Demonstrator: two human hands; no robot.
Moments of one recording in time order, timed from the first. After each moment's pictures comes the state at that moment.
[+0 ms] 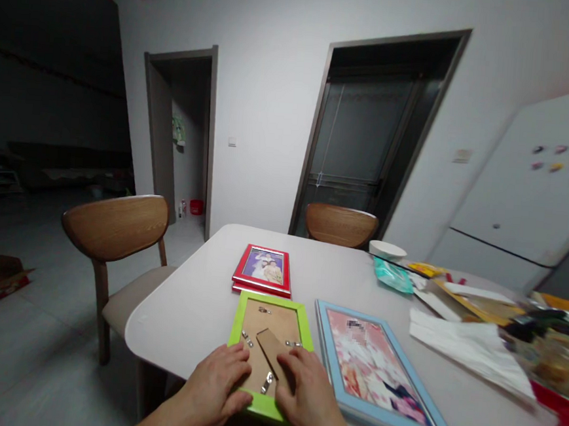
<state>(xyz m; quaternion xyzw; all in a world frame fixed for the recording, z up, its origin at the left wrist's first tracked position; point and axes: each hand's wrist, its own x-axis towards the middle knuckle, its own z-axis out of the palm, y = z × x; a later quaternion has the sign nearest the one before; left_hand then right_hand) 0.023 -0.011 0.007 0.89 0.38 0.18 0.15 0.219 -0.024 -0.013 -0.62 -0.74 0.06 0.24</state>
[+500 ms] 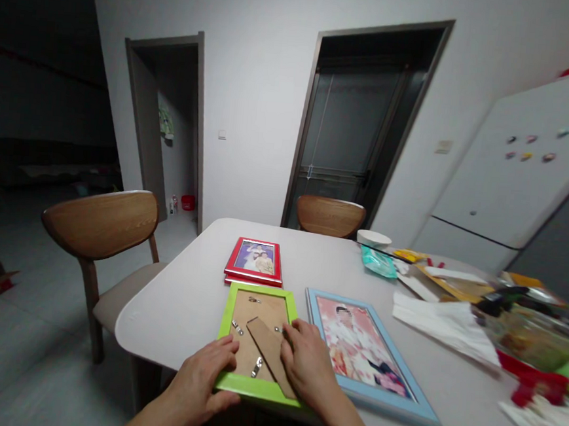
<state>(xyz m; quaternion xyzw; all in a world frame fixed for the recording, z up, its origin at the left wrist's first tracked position) 0.014 -0.011 -0.015 0.88 0.38 0.22 0.18 0.237 -0.006 -0.013 -0.66 -0.72 -0.02 0.21</state>
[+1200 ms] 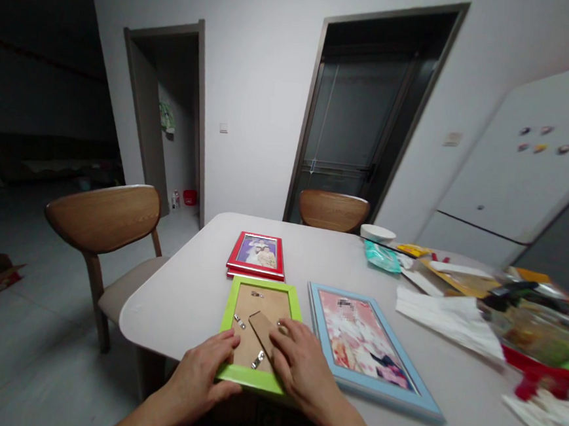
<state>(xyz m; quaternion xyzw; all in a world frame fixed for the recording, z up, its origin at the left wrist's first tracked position) 0.013 -0.011 -0.022 0.88 0.38 0.24 0.16 0.229 -0.025 -0.011 -0.56 -0.80 -0.04 0.22</state>
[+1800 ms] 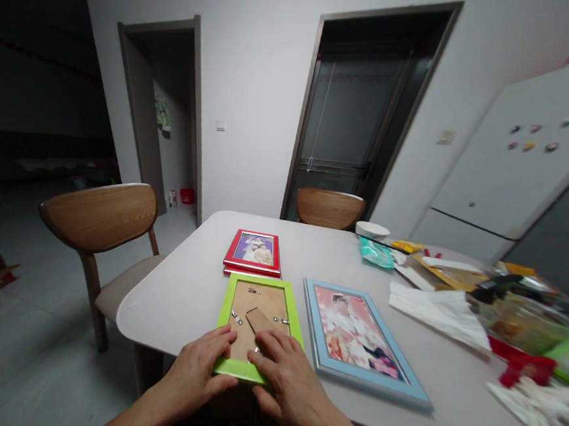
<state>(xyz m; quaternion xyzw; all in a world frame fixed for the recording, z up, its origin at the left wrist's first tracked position) 0.014 -0.012 -0.018 0.87 0.39 0.24 0.17 0.213 -0.050 0.003 -0.48 -0.86 0.05 0.15</state>
